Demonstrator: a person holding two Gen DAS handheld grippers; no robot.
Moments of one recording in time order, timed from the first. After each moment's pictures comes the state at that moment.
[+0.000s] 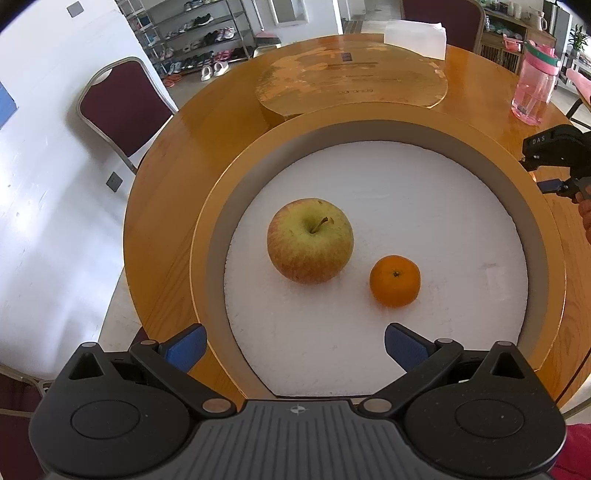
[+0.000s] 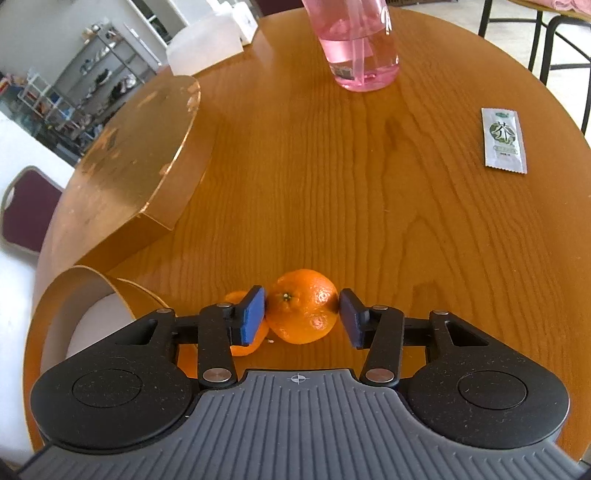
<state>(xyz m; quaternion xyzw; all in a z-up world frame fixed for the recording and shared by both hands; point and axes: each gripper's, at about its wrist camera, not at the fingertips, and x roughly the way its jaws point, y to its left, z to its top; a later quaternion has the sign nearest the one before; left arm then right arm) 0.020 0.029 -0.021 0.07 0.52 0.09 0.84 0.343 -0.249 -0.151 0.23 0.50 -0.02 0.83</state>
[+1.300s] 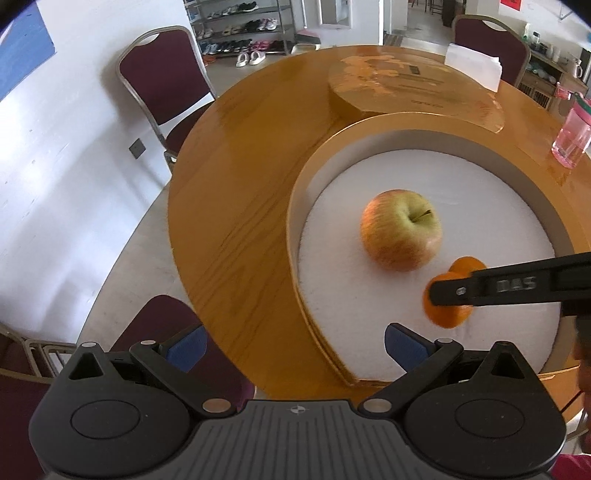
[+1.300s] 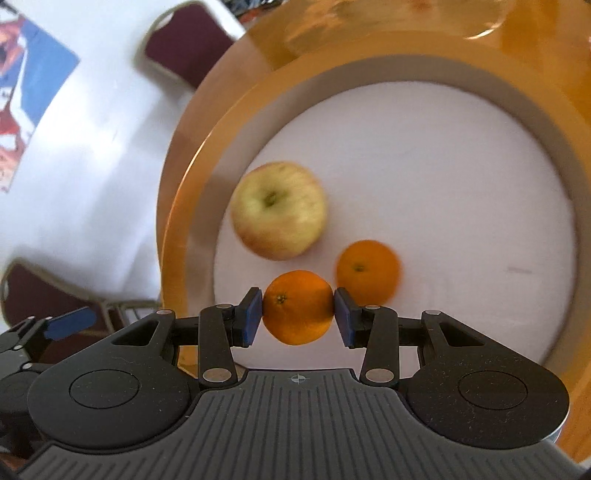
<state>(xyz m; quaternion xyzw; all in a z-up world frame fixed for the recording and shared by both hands) -0.006 0.119 -0.026 0.00 0.51 0.12 0.85 0.217 -0.022 -0.100 0.11 0.57 0.25 0.77</state>
